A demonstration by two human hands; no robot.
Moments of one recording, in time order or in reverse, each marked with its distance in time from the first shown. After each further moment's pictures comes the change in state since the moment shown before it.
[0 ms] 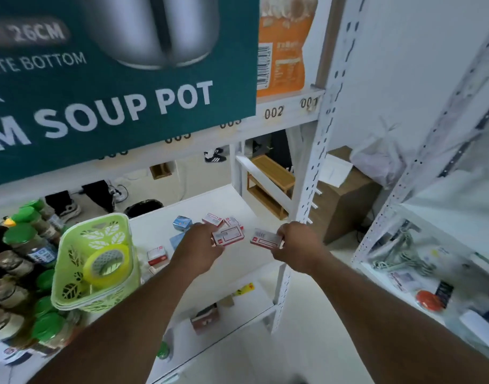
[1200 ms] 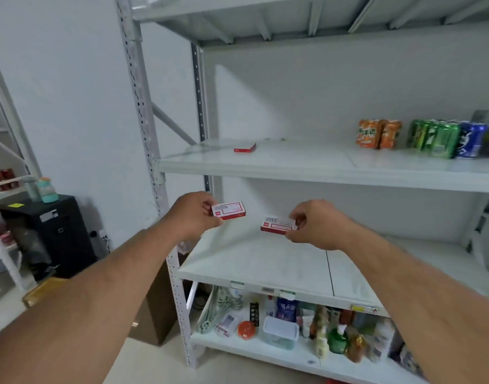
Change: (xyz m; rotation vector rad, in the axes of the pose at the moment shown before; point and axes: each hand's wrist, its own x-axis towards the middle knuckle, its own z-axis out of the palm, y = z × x) left_hand -0.073 0.607 0.080 -0.225 -0.280 0.876; right_hand -0.348 0.352 -0.382 -0.041 0.517 0.563
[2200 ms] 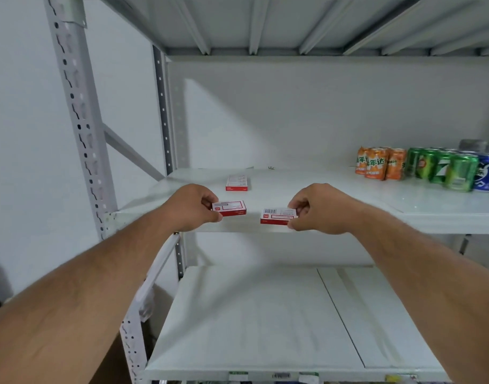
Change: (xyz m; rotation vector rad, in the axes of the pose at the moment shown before) left_hand 0.303 -0.079 -0.032 -0.051 -0.143 0.220; right_hand 0.241 -0.042 -0.024 -0.100 0.117 0.097
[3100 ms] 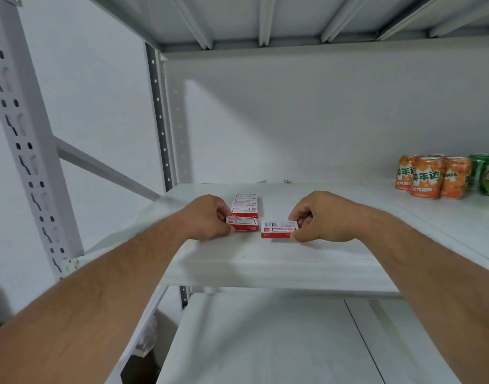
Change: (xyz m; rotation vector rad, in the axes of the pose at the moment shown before) left_hand 0.154 -0.026 0.031 0.100 -0.108 -0.034; right_hand 0.153 0.049 0.018 0.128 -0.127 -0.054
